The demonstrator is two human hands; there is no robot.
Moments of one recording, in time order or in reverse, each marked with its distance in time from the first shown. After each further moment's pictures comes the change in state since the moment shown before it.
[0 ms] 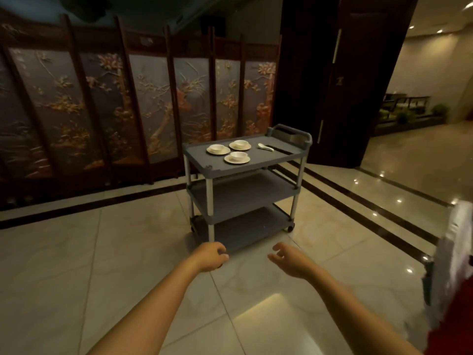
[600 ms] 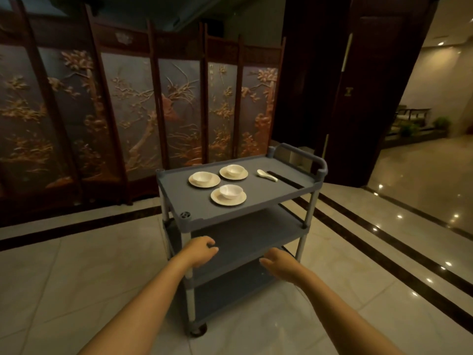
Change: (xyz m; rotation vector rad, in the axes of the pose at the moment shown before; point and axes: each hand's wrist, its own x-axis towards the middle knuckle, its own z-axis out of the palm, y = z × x) left_hand 0.393 0.046 -0.145 -0.097 0.132 -0.047; right_hand 0.387 -0.022 -0.133 0.073 -0.014 -0.011
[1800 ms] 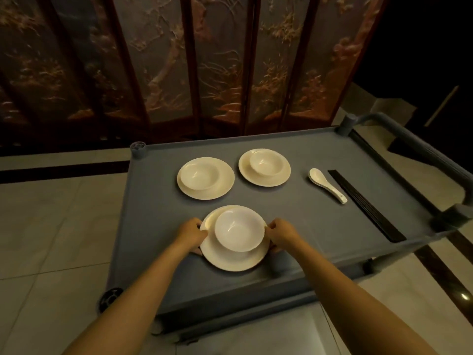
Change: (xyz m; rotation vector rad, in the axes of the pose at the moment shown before) left_hand 0.454 -0.013 -0.009 -0.515 0.121 -0.518; right_hand 0.541 -0.007 -0.075 0.069 -0.259 0.145
